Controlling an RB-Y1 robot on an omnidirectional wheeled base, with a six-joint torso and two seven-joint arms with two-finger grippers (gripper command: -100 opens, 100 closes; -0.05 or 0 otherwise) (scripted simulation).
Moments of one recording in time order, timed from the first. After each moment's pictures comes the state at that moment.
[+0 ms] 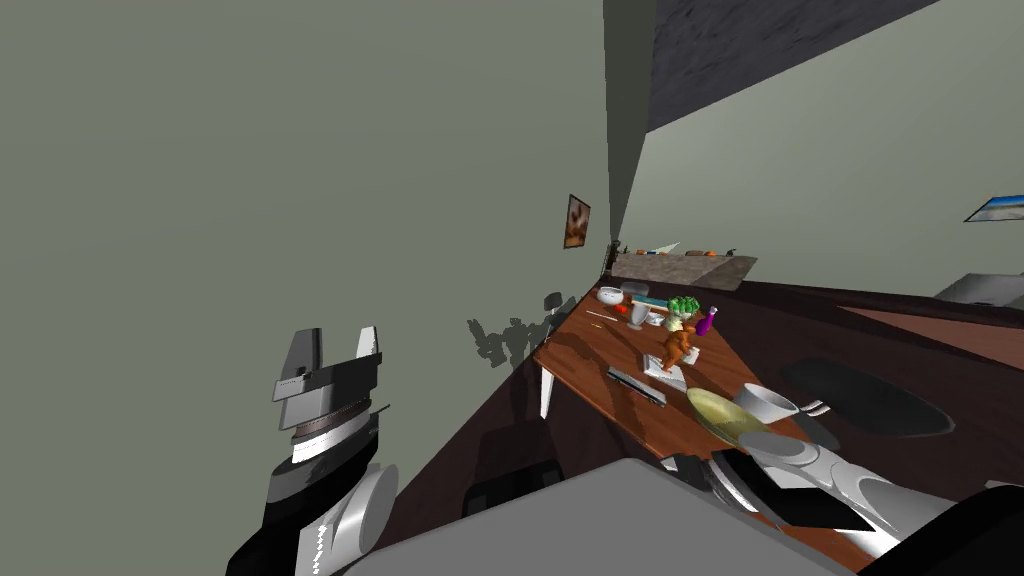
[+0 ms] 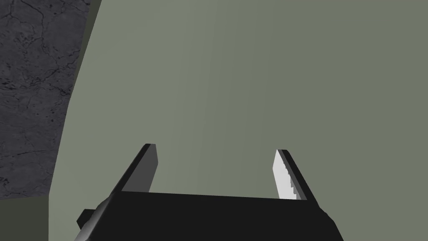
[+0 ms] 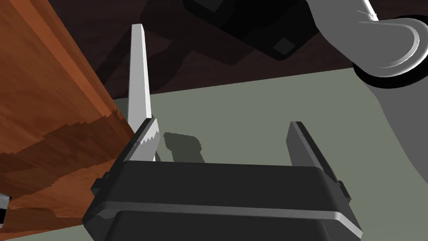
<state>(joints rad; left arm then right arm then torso) 0.46 0.02 0.02 -2.33 0.11 -0.60 -0.05 0.26 -1.25 0.79 -1.08 0.59 -0.78 0.26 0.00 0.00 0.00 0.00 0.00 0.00</state>
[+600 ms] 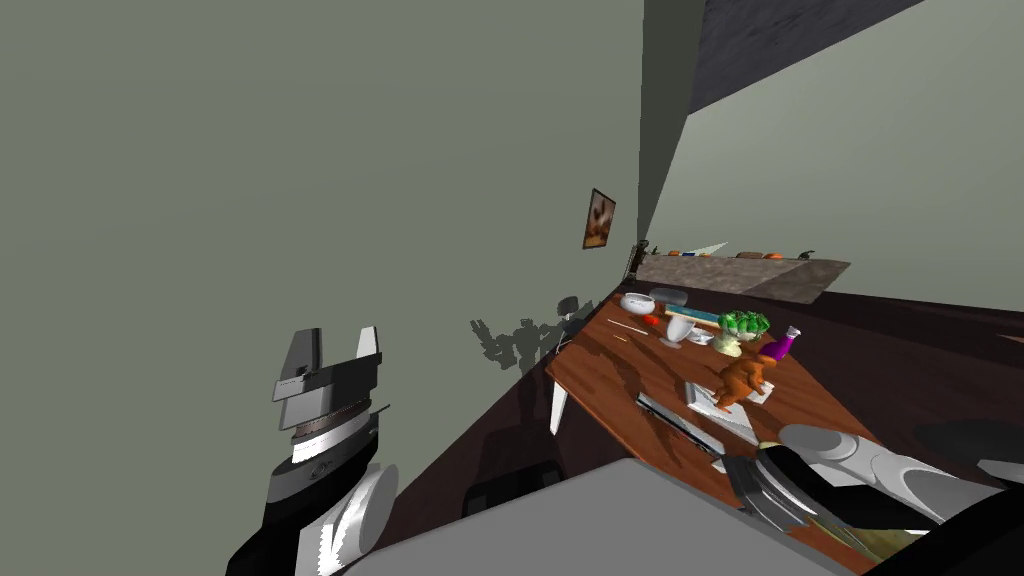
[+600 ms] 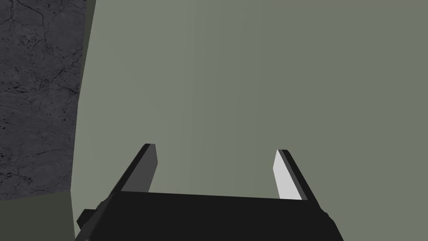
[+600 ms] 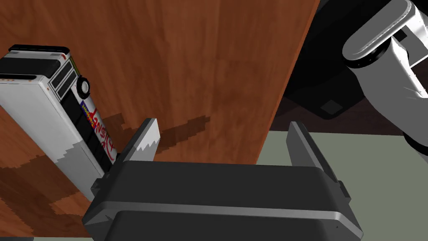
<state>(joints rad) 0.46 0.02 0.02 -2.33 0.11 -0.60 -0.05 0.22 -1.32 0.83 -0.87 0.65 -0.74 0.24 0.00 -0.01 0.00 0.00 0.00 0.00</state>
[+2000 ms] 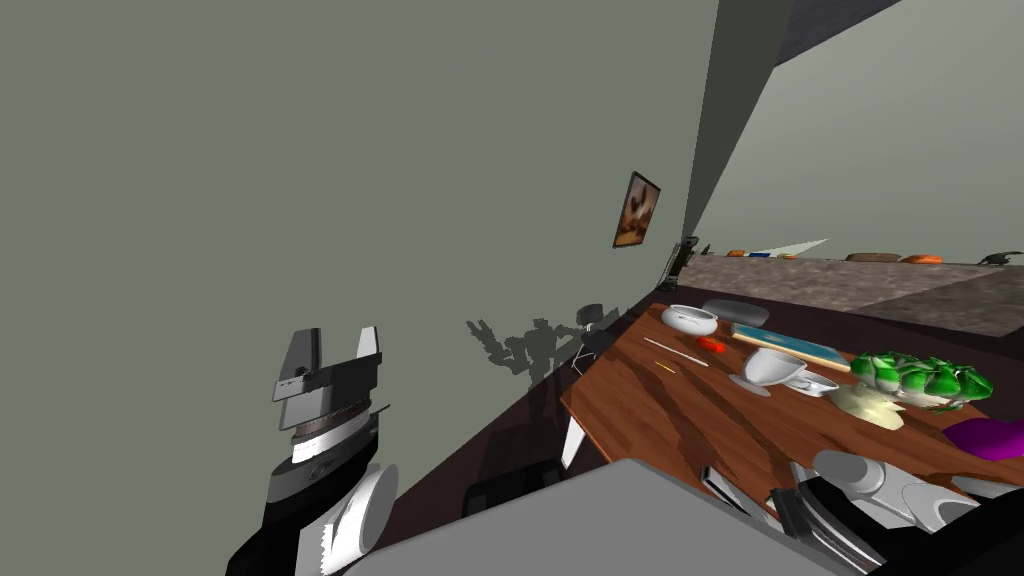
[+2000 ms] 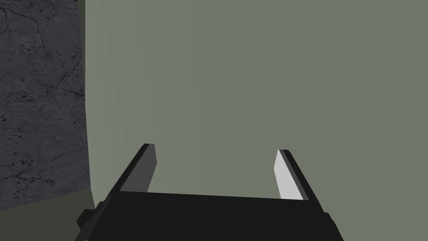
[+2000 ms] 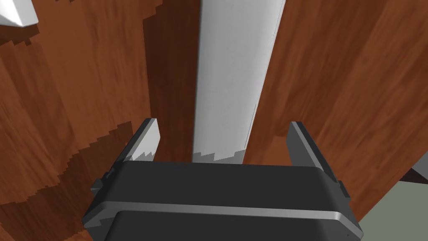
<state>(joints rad) 0.46 0.02 0.02 -2.33 0.11 -0.60 -0.05 0.21 -1.23 0.88 -0.67 0.76 -0.68 0.16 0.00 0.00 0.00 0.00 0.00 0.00</state>
